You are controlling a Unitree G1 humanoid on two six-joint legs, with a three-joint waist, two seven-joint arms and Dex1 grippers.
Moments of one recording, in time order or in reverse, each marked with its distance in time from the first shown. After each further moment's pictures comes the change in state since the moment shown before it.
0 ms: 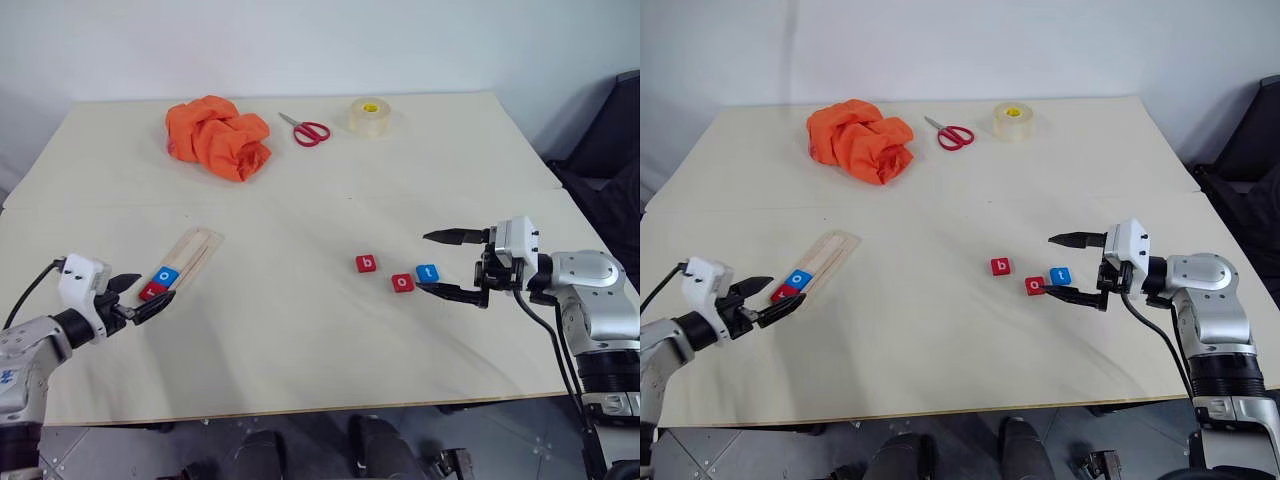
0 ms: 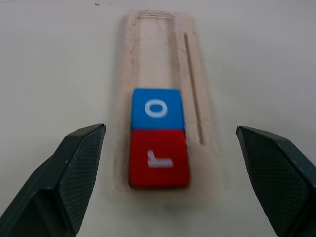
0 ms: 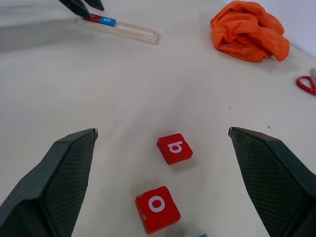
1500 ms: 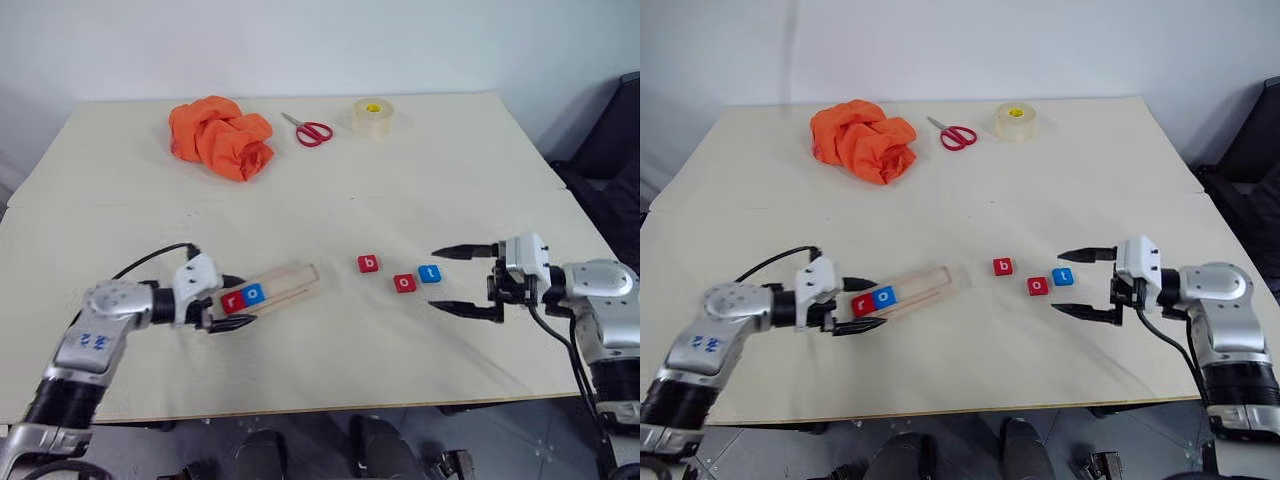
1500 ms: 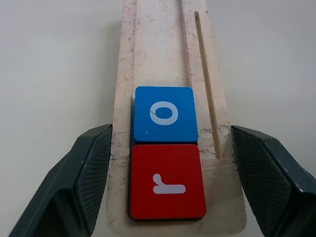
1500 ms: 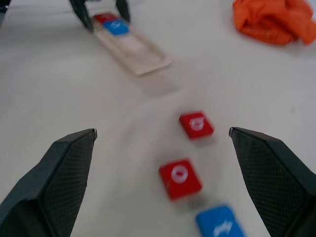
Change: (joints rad) left arm -0.215 -0.035 -0.425 -0.154 0.201 -0.208 -0.307; right arm 0.066 -0.052 -0.012 0.038 0.001 -0.052 0.089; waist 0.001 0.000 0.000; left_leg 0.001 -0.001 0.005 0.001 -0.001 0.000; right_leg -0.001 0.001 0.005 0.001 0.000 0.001
